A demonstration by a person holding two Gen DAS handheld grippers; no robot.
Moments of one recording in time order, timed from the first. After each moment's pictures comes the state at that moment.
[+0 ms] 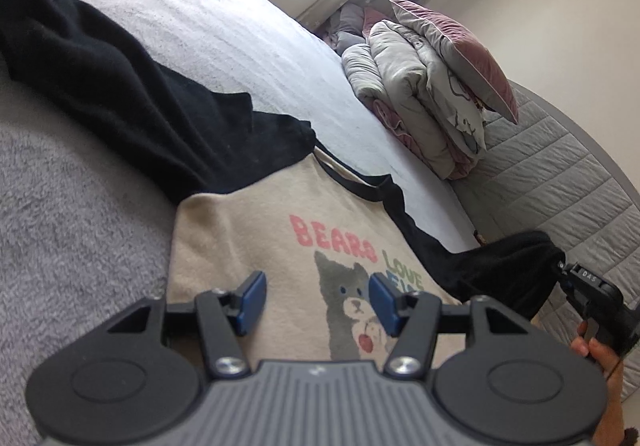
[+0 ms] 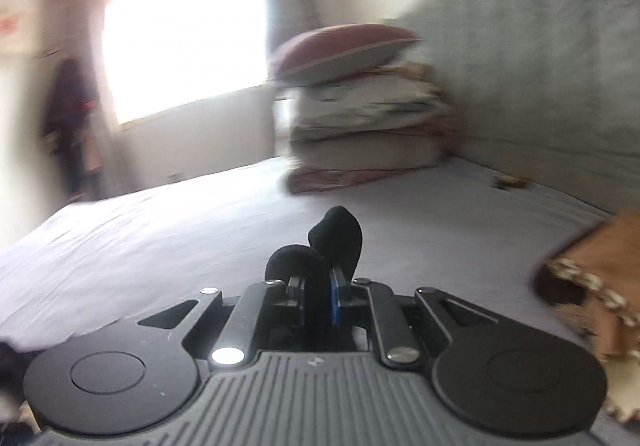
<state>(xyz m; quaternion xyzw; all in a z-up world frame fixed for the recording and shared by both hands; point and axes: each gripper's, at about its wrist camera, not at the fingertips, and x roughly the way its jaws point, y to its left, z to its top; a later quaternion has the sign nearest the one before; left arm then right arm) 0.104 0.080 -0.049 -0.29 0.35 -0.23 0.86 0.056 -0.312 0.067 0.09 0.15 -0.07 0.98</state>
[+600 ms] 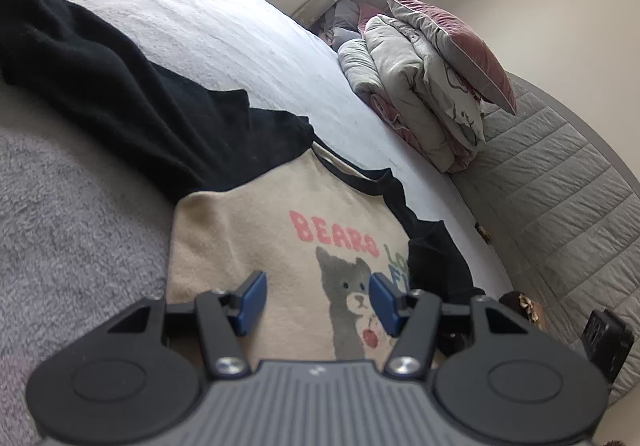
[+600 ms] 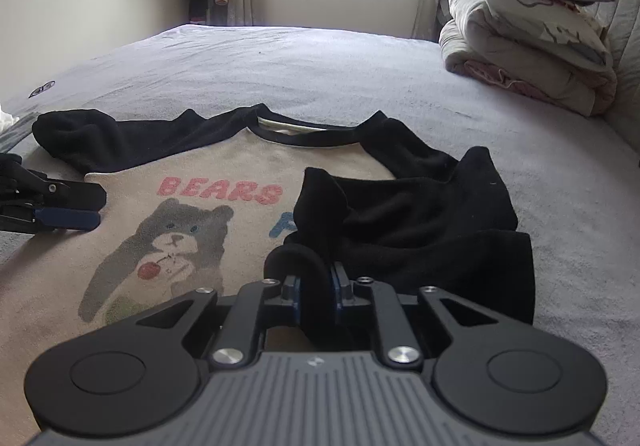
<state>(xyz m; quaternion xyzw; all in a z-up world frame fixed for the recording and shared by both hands) 0.105 0.078 -0.053 -0.28 0.35 -0.24 0.86 0.083 -0.203 -0.013 -0.04 0.33 0.08 0.94</state>
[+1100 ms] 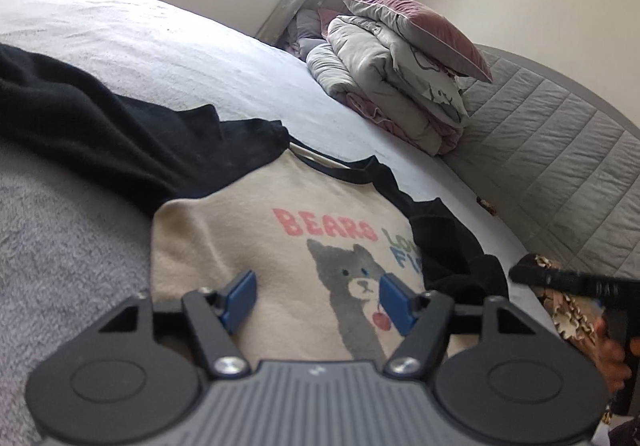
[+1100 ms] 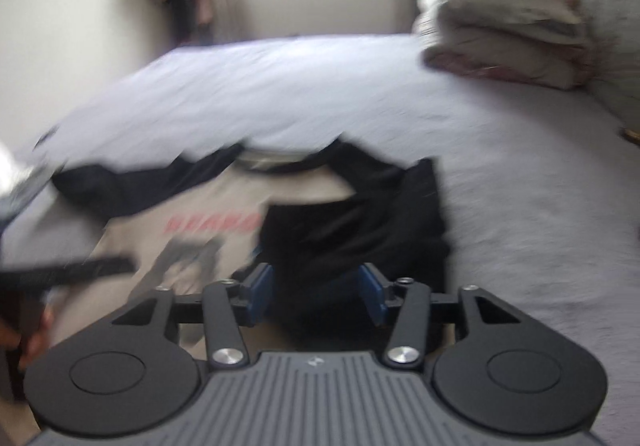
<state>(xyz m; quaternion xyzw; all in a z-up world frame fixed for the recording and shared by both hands) 0.094 0.061 -0.055 -0.20 0.30 -0.26 0.90 0.050 -0.262 0.028 0.05 0.31 0.04 0.95</state>
